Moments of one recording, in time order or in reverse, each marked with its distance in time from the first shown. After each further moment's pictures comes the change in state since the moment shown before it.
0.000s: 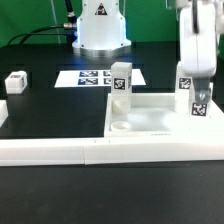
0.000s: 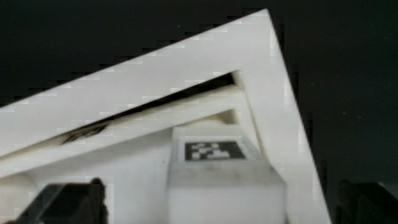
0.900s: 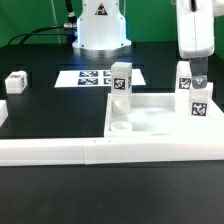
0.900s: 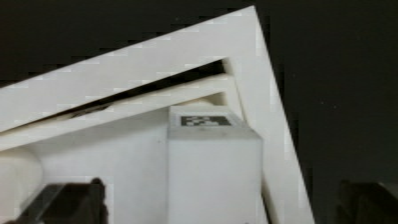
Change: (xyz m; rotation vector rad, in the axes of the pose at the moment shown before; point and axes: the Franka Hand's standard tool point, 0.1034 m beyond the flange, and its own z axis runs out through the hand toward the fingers) arm 0.004 -0.002 -0.008 0.013 -0.004 -0.023
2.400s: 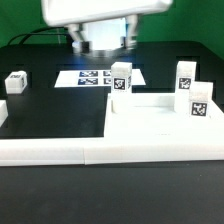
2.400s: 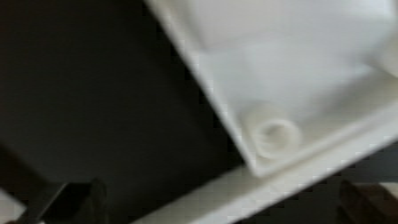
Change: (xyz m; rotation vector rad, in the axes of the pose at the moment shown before) arm 0.206 0.058 -0.047 0.031 0.172 -1.550
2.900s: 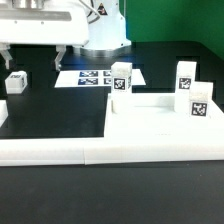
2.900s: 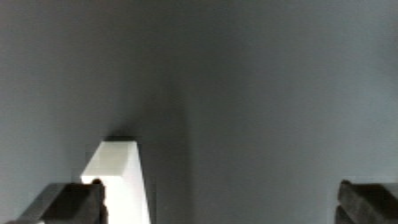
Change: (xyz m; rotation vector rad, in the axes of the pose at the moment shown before) arm -0.020 0.085 0.022 -0.066 -0.072 -0.358
